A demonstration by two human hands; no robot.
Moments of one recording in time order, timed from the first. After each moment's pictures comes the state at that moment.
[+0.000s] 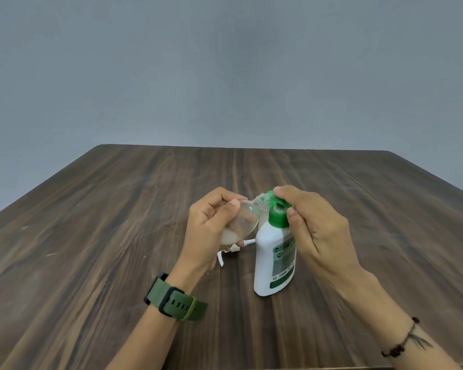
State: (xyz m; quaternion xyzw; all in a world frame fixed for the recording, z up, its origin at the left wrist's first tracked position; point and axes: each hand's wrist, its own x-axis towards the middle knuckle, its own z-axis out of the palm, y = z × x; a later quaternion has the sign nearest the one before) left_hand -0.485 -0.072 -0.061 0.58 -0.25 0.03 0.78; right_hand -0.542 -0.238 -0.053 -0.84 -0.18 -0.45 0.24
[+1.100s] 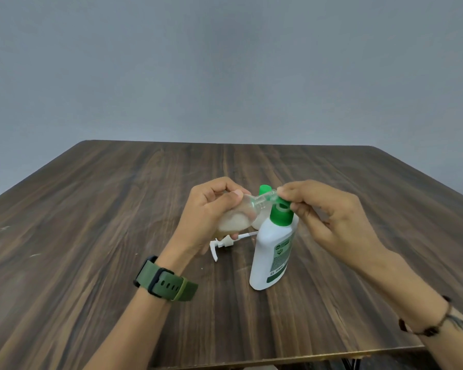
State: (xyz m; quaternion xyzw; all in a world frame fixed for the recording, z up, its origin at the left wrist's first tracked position) left_hand -0.482 -0.071 -0.043 0.59 -0.30 -0.07 0.75; right_hand -0.551 -0.260 -0.025 -0.86 -0.24 -0.39 0.22
